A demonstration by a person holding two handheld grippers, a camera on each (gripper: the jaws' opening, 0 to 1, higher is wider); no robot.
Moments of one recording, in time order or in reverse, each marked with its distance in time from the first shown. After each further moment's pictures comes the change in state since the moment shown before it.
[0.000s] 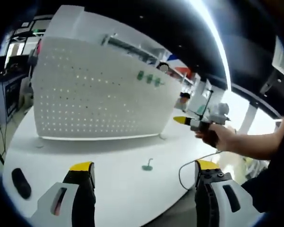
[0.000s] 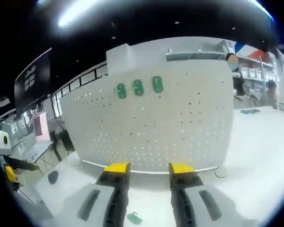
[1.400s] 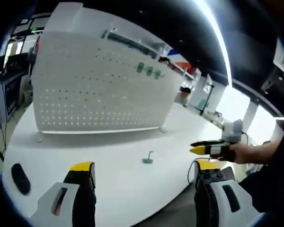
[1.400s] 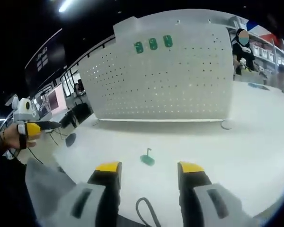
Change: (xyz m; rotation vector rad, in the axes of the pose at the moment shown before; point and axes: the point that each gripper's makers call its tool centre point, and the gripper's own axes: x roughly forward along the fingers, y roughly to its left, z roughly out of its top) left arm 0.000 0.001 -0.017 0.004 0.044 0.010; right arm -0.087 0.015 -0.098 -0.028 0.254 0.093
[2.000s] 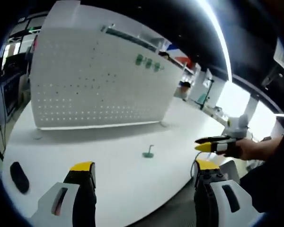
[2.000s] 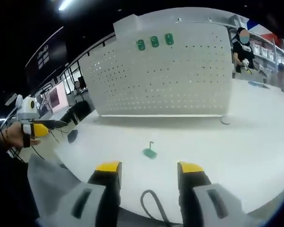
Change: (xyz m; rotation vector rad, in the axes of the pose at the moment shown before) left arm 0.007 -0.001 -0.016 0.020 0.055 -0.001; right arm -0.011 0.009 -0.012 0.008 0.024 0.004
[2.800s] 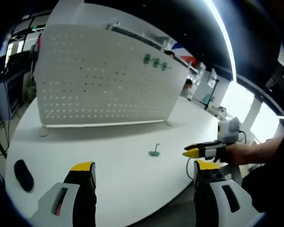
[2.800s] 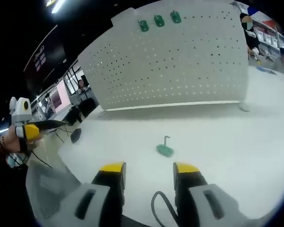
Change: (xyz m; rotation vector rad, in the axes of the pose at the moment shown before) left arm -0.004 0.017 0.003 -0.021 0.009 0.041; right arm 0.072 0.022 -0.022 0.063 0.087 0.070
